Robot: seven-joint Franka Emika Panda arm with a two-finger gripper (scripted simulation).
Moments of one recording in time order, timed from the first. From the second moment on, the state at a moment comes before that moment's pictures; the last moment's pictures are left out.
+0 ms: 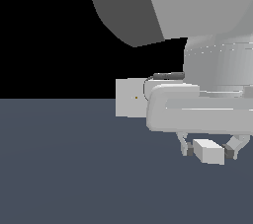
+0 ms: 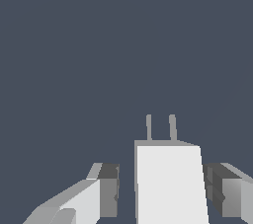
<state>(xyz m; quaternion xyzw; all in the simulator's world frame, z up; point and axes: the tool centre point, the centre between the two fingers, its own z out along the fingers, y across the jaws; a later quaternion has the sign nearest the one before) -0.090 -0.134 0.012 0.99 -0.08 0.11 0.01</state>
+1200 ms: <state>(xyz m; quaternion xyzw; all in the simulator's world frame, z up) -0.081 -0.105 0.032 0.99 -0.09 0.11 0.01</state>
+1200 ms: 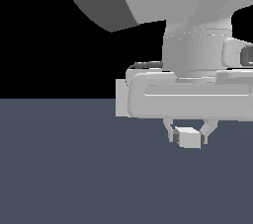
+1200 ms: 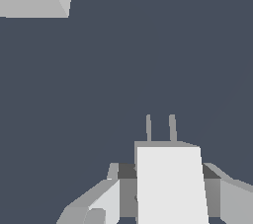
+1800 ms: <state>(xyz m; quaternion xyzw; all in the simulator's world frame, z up) -0.057 -0.038 0.078 0.99 -0.09 0.11 0.01</state>
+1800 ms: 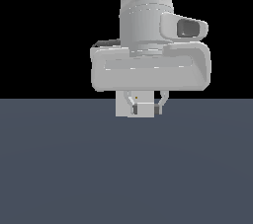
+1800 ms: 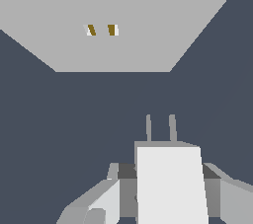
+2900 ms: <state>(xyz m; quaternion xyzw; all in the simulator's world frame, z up) -0.038 -0.008 0.100 0.99 -0.09 0.11 0.01</state>
